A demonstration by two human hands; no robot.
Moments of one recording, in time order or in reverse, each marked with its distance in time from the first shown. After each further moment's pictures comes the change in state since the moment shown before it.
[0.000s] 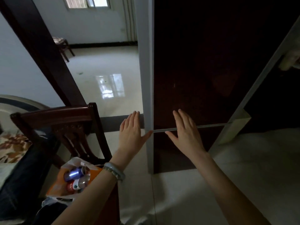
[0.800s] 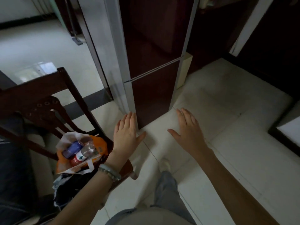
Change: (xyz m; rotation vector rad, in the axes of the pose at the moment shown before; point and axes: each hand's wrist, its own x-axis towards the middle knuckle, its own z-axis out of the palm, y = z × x) left_hand -0.236 -0.117 -0.039 -0.035 -0.287 0.440; right_hand -0.280 -0.200 0.006 -0.194 -0.043 0.496
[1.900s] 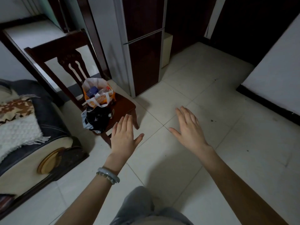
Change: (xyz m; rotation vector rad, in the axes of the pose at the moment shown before) left_hand -0.556 -0.005 -0.103 -0.036 0.027 0.106; right_hand -0.534 -0.194 -0.111 -0.035 0.024 0.072
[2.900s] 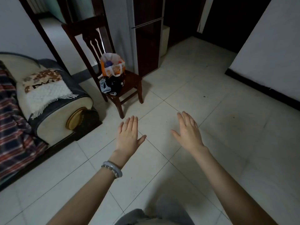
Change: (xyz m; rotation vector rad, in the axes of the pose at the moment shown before) left_hand -0.422 -0.040 -0.090 0.053 -0.113 0.112; right_hand -0.397 -0.205 -0.047 -0.010 -0.050 0.146
